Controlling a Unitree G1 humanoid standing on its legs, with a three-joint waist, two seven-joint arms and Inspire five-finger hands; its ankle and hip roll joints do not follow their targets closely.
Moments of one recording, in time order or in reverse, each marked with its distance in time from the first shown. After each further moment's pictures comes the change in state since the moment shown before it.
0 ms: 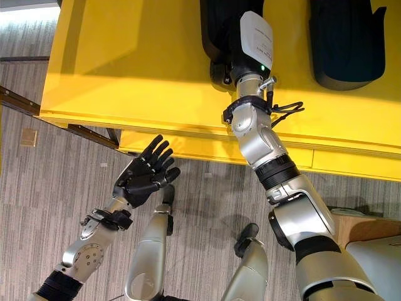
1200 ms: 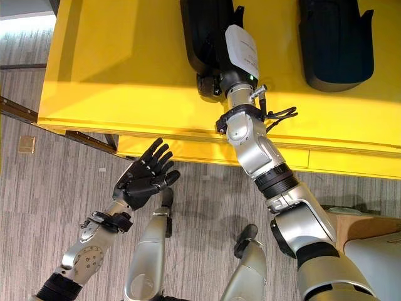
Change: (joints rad) left arm 0.016 -0.001 0.000 0.000 0.009 0.000 -0.001; right arm 0.090 0.008 0.024 -0.165 0.176 -0.006 0.083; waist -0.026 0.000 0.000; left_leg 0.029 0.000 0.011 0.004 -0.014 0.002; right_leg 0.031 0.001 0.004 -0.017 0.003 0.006
